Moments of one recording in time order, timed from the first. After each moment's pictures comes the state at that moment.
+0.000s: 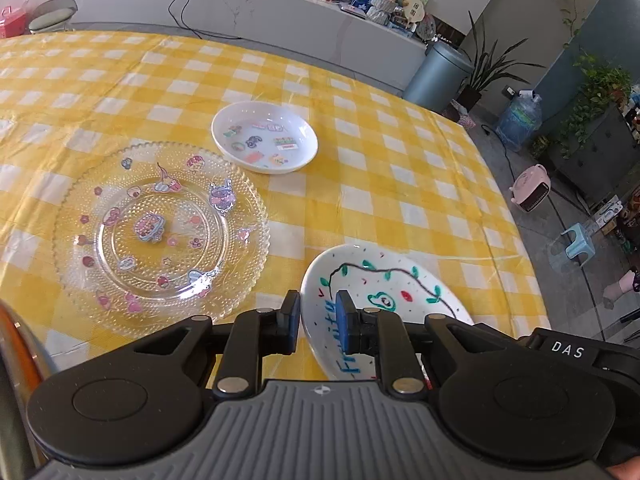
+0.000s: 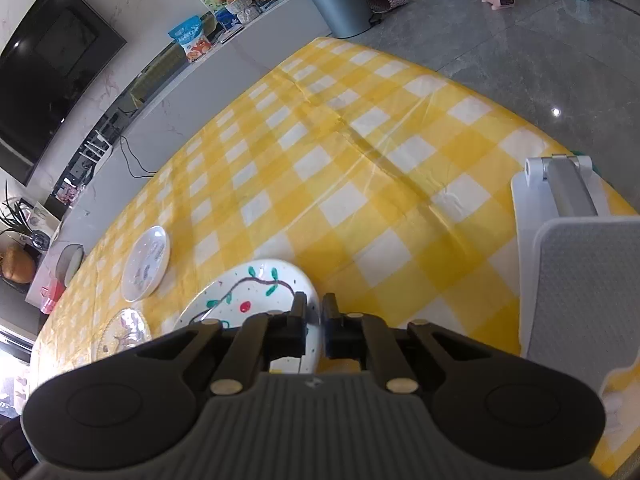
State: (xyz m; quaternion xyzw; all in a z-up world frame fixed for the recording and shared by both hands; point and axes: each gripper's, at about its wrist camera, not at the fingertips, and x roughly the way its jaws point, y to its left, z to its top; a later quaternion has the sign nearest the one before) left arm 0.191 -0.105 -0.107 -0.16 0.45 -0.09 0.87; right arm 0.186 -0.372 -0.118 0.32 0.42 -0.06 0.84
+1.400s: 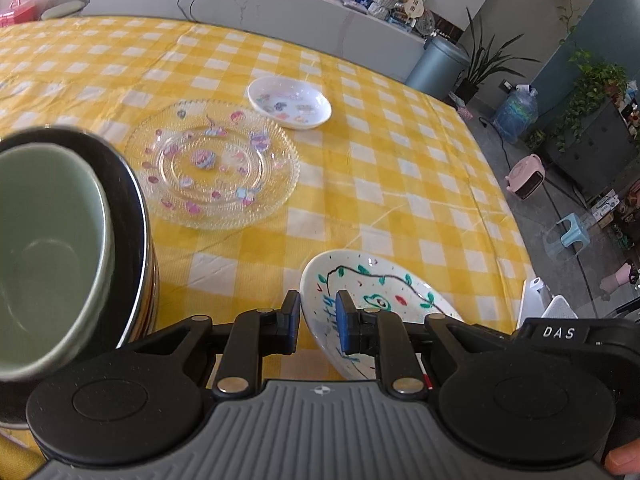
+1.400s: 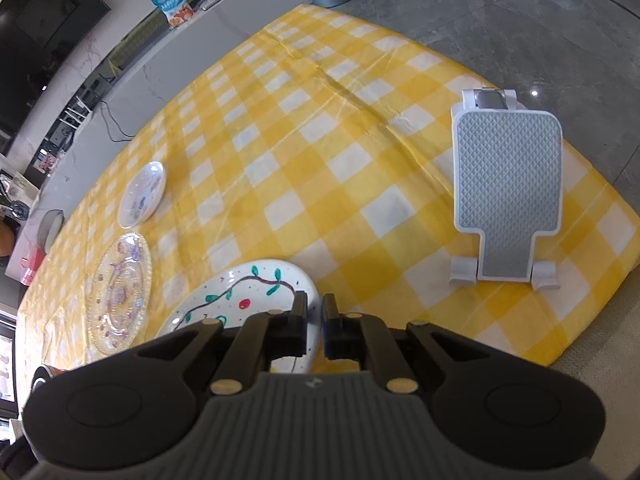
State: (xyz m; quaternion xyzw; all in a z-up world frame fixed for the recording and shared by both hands) left arm 0.123 -0.088 -0.102 -0.17 0.47 -0.09 0.86; right arm 0.125 -0.347 -0.098 0.29 0.48 -0.09 0.82
